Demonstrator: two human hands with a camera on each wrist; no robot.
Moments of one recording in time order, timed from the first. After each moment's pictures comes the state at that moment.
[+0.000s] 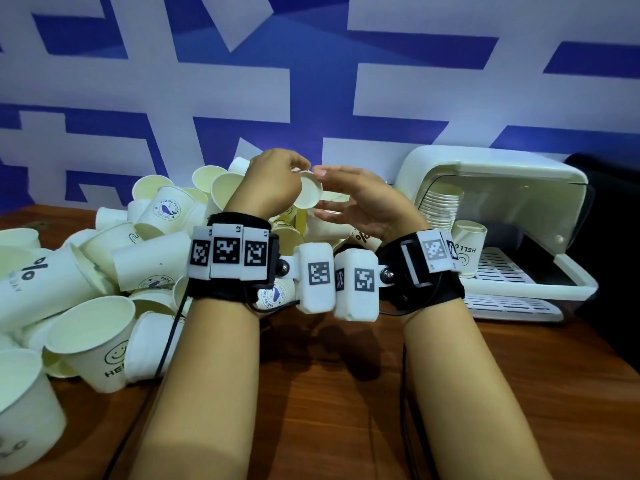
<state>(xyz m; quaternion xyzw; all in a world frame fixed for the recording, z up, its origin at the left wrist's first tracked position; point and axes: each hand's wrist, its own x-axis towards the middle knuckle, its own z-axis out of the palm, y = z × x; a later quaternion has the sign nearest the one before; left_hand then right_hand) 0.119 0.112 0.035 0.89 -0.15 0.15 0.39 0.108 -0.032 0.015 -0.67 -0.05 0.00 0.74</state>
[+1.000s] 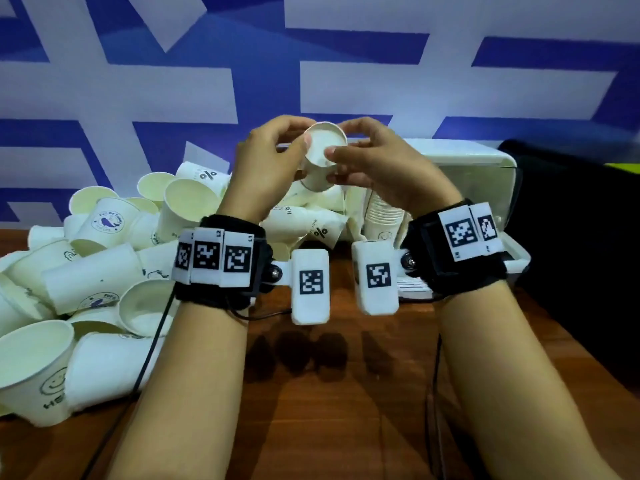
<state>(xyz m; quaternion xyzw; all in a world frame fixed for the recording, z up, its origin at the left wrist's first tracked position) 0.108 0.061 0.038 0.73 -0.29 0.17 0.60 0.057 -0.086 0.056 -0.75 -0.03 -0.16 0.64</state>
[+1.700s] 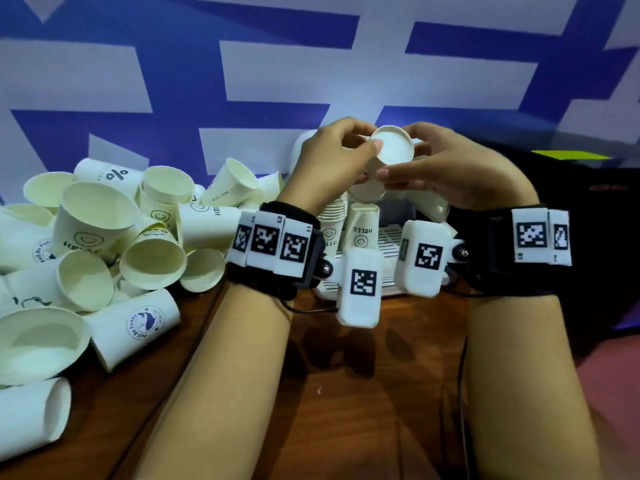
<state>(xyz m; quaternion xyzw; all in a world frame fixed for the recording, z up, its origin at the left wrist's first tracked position) 0.078 -0.077 0.036 0.69 -0.37 0.02 0.62 -0.006 -0.211 0.052 -0.81 0.07 -0.19 0.55</state>
